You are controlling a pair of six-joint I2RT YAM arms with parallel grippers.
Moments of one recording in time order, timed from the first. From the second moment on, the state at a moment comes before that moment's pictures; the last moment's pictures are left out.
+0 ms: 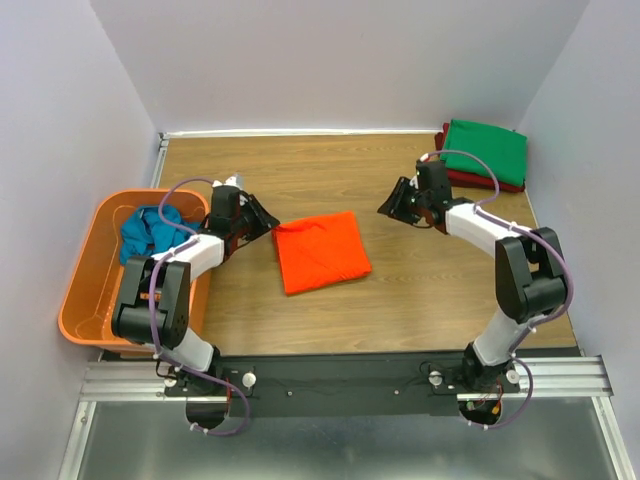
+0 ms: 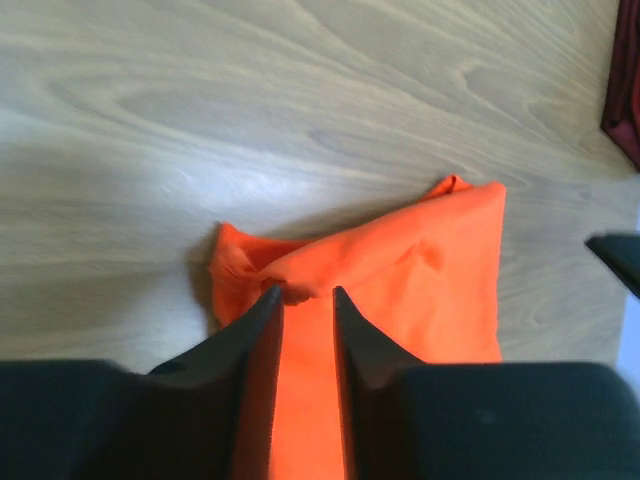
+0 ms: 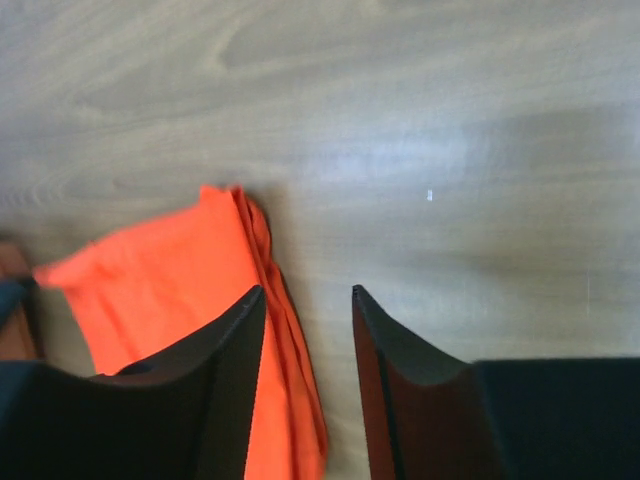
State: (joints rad) left arm -0.18 1.55 0.75 0.18 0.26 -0.72; right arm 0.29 1.74 1.09 -0.08 -0.18 0.62
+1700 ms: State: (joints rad) left arm -0.27 1.77 1.04 0.02 0.09 -0.60; right arm 0.55 1.65 1.00 -0.13 -0.06 0.62
